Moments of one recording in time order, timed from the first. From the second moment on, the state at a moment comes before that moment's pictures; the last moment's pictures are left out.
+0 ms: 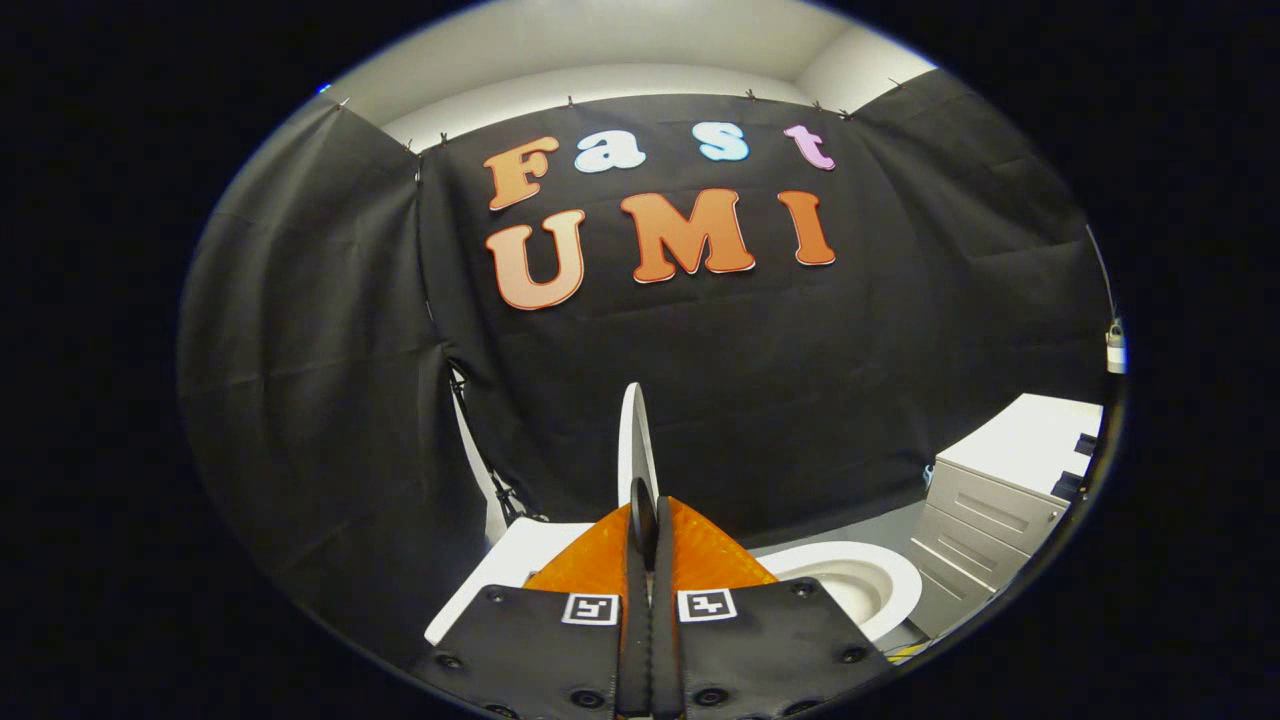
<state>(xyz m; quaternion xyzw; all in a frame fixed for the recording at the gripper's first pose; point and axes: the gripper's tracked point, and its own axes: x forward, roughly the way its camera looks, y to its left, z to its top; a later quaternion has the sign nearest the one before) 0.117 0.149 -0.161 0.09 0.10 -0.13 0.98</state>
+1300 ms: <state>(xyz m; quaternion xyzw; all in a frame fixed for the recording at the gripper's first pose) 0.135 0.282 -0.177 0.02 0.16 -0.04 0.99</state>
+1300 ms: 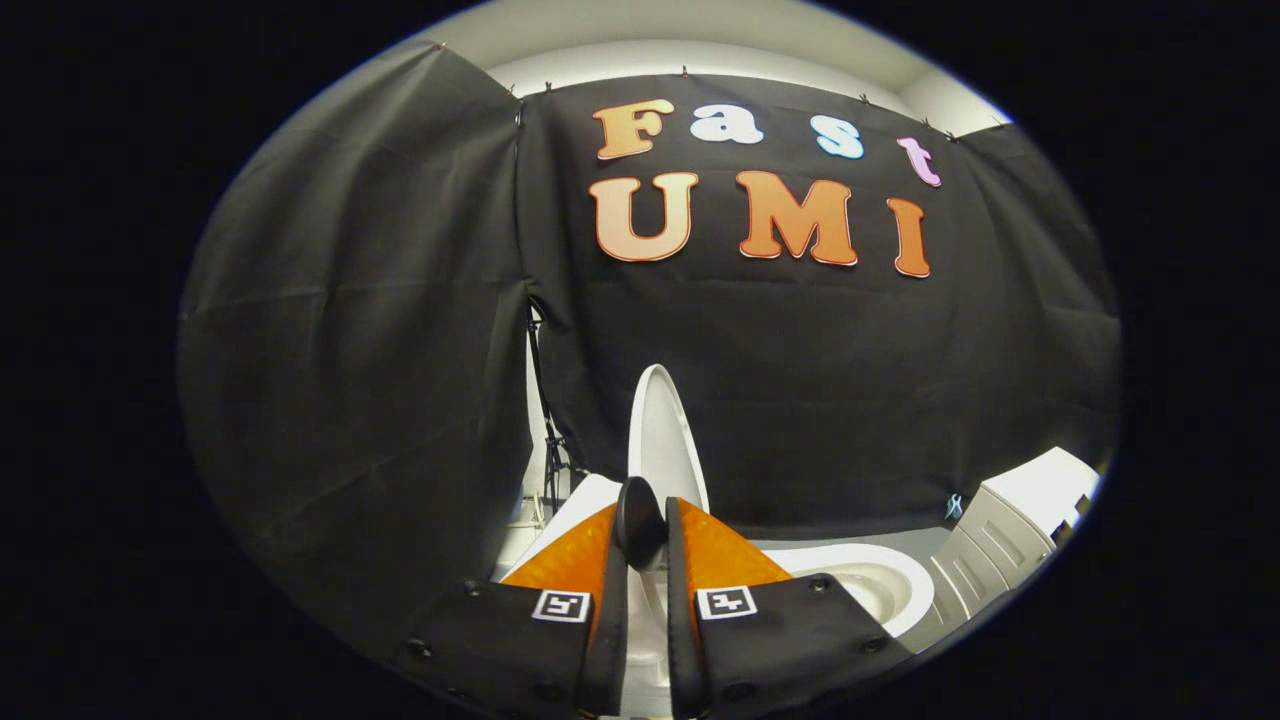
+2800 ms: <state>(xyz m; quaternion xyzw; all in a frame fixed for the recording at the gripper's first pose) 0.087 0.225 -0.006 0.02 0.05 -0.06 1.00</state>
